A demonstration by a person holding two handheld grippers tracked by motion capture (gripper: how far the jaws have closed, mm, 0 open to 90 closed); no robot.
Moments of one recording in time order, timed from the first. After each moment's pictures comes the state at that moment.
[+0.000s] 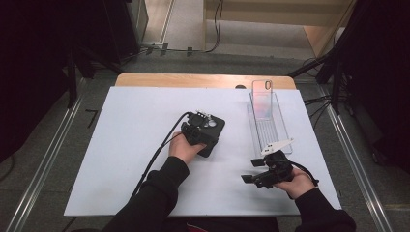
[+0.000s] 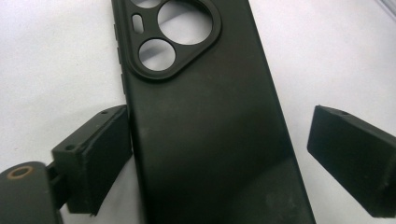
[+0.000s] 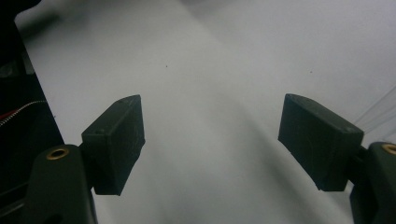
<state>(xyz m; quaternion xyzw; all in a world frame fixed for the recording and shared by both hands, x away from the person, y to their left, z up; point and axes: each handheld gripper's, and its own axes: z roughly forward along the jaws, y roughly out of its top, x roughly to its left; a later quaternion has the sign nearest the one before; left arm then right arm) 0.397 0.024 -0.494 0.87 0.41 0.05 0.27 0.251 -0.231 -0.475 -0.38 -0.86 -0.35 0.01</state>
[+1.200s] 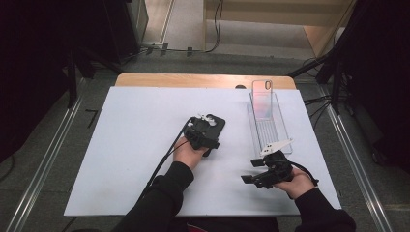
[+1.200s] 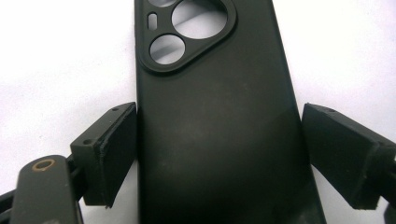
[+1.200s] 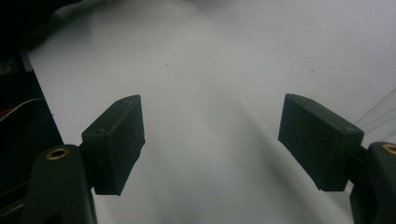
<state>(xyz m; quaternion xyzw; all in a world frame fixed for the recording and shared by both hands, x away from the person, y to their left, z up) 0.380 0.012 -0.502 0.85 0.43 0.14 0.26 0.251 -0.230 -0.476 -0.38 -0.86 -0.35 0.01</state>
